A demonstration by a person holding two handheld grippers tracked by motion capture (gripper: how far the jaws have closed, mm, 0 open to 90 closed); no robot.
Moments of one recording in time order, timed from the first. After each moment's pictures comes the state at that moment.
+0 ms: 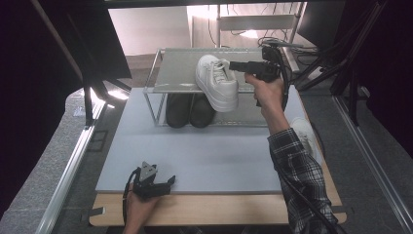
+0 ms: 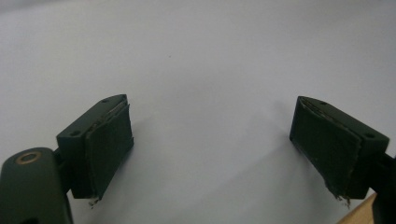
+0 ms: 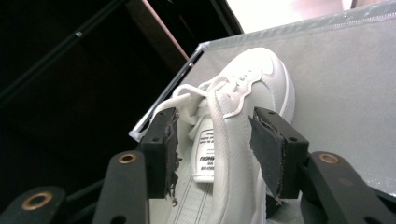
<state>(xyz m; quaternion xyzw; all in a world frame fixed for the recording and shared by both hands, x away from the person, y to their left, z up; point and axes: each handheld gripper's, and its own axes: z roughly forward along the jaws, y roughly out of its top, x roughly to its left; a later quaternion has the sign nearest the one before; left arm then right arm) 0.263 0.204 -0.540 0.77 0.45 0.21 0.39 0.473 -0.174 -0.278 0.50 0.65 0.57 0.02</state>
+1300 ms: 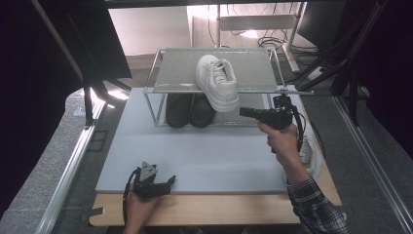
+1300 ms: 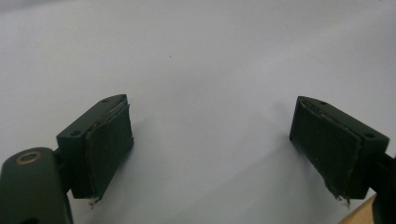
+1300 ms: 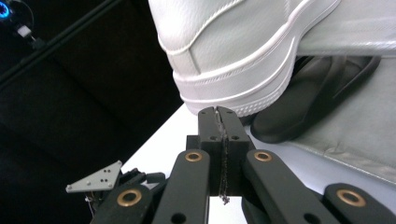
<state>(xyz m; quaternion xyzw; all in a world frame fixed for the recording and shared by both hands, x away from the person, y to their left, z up) 0.262 0.204 -0.540 0.77 0.46 0.21 0.39 0.383 -0.205 -0.354 0.42 0.69 0.59 -0.02</state>
